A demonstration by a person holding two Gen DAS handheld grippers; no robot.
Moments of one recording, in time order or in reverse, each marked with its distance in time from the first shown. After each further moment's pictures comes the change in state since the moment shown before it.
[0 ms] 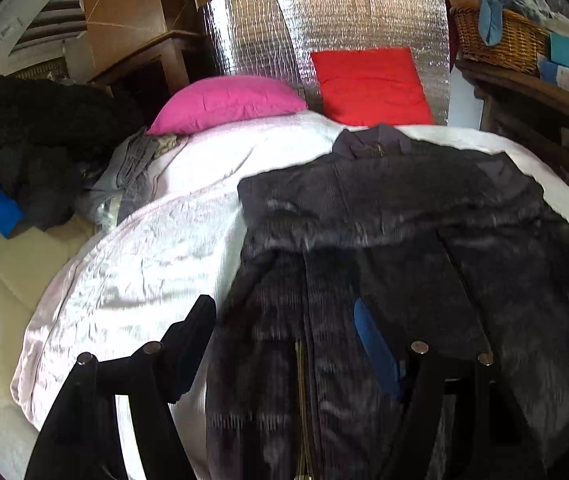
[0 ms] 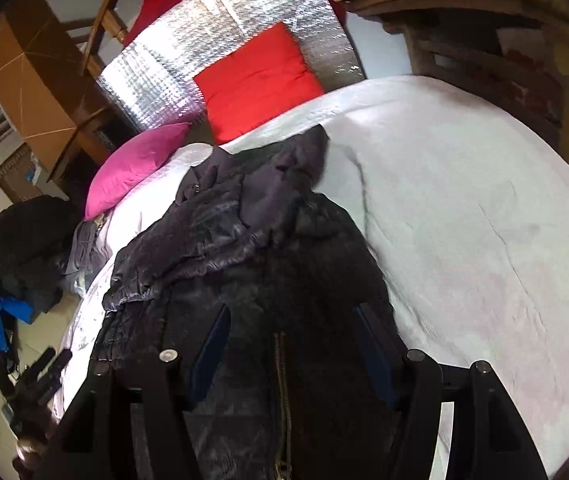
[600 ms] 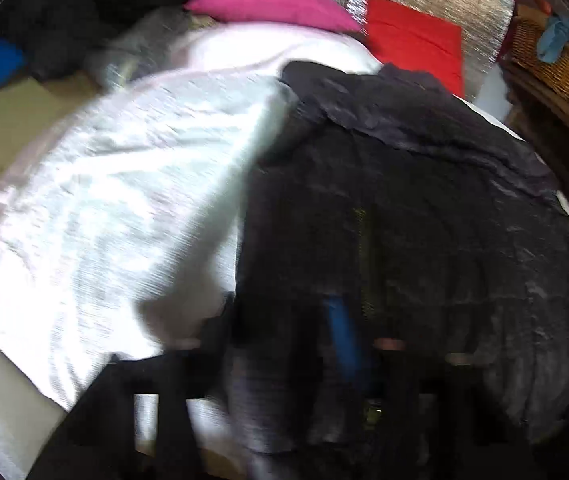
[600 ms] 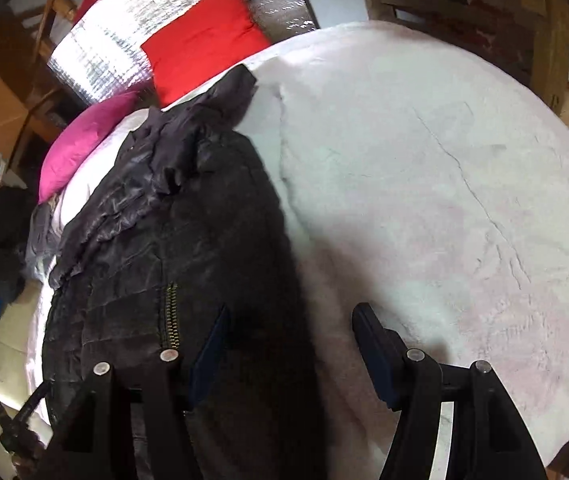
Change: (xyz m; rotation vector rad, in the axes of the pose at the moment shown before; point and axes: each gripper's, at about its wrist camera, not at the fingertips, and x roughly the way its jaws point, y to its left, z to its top) left arm 0.035 0.053 -0.076 -0.247 0.249 -0.137; right arm 0.038 -0.052 -0.028 0.019 0.128 -0.122
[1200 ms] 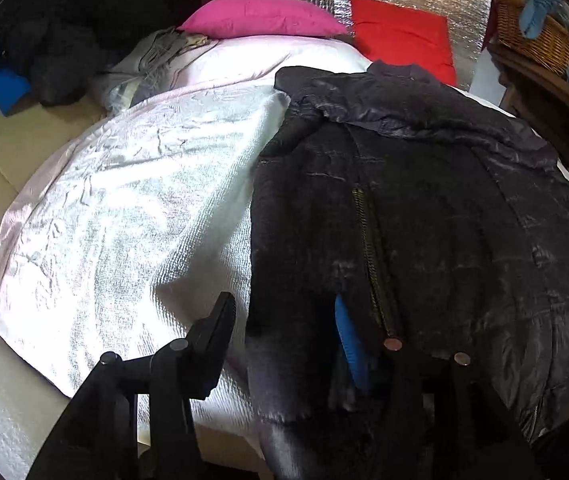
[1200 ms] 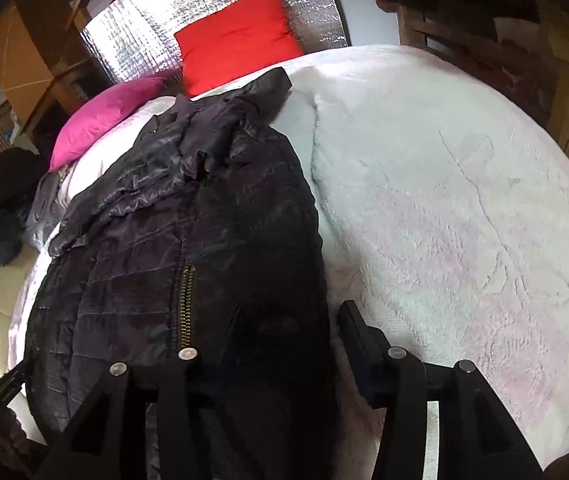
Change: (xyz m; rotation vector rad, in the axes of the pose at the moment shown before) left arm -0.017 -0.004 -0.019 0.092 -0.061 0.076; right arm -0.007 0.017 -0.010 -0.119 -0.040 0.002
